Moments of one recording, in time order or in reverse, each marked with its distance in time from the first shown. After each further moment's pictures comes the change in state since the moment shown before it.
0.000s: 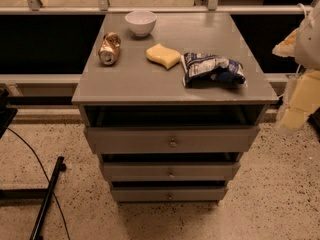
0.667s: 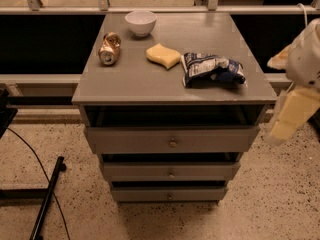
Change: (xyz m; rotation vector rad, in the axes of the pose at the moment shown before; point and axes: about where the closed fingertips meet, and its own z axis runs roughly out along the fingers) arm 0.003 0.005 0.026 0.006 -0.019 0.022
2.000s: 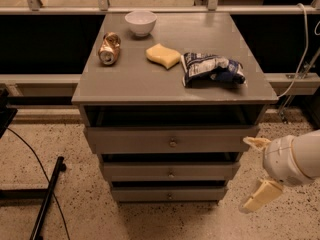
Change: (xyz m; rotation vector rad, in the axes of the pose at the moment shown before) arm 0.050 0.085 0.177 -0.094 -0.316 0.064
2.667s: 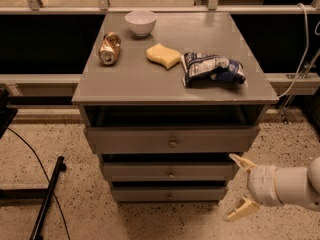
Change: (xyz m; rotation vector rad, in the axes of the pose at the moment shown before) arm 0.041 0.001 0.095 0.064 -0.202 -0.061
